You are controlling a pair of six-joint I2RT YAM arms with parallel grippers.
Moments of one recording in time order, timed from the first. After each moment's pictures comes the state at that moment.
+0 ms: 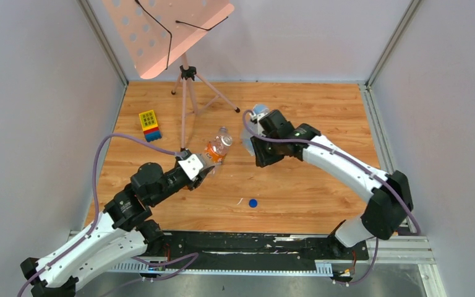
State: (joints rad) left arm -0.84 0.54 0.64 -0.24 0.00 0.29; right arm 0.76 1.55 1.29 -0.78 -0.02 0.26
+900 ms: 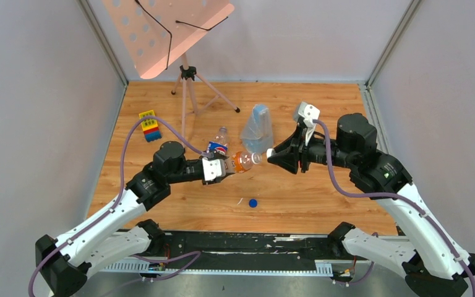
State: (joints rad) left arm -0.73 0.84 0.72 -0.12 0.54 0.54; right arm 0.67 0.95 1.32 -0.67 -0.51 0.00
